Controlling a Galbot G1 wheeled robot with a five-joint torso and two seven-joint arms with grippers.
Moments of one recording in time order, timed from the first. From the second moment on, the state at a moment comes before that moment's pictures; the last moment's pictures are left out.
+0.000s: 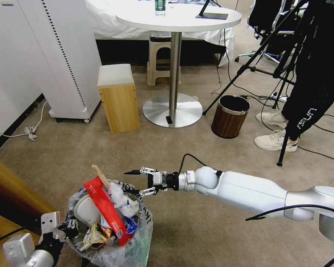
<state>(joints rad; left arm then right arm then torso) 1.98 -1.19 -0.87 -2.41 -0.77 0.51 -0.25 -0.13 0.99 -1.02 1.41 0.71 0.68 -0.50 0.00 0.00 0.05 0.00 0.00</state>
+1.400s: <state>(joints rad) 1.88 -0.88 -0.85 -2.22 -1.12 0.60 -0.39 -0.48 0.64 -0.49 1.63 0.72 0.68 -0.40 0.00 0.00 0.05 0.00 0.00</state>
